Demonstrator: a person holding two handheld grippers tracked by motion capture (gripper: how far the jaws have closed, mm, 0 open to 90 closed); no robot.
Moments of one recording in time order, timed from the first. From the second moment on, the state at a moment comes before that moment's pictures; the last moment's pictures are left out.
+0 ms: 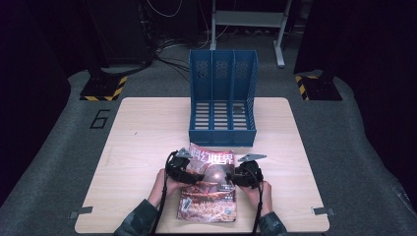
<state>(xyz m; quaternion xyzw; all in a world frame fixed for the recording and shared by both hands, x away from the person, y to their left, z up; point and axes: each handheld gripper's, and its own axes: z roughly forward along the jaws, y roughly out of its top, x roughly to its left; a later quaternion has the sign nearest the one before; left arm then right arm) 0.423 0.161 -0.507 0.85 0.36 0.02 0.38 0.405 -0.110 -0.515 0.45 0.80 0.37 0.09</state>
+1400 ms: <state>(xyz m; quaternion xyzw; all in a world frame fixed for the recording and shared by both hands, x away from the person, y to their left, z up) 0.403 0.184 -0.512 0.81 0.34 0.04 0.47 0.420 -0.118 -0.513 0.44 0.81 0.38 0.03</state>
